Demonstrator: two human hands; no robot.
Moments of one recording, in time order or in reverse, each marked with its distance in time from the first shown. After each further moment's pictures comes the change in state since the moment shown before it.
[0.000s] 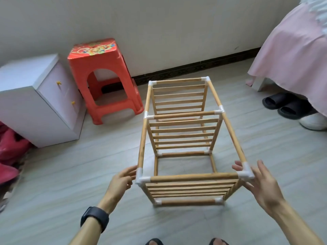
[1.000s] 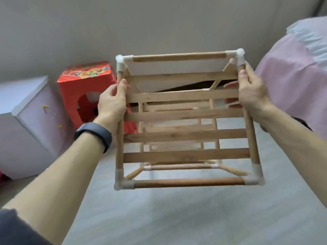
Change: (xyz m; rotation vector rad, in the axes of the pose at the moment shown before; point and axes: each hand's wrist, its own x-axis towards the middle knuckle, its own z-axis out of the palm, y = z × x) left_hand 0.121 0.296 -0.023 -0.038 0.430 0.603; right_hand 0.132 -0.290 0.119 -0.456 0.229 -0.785
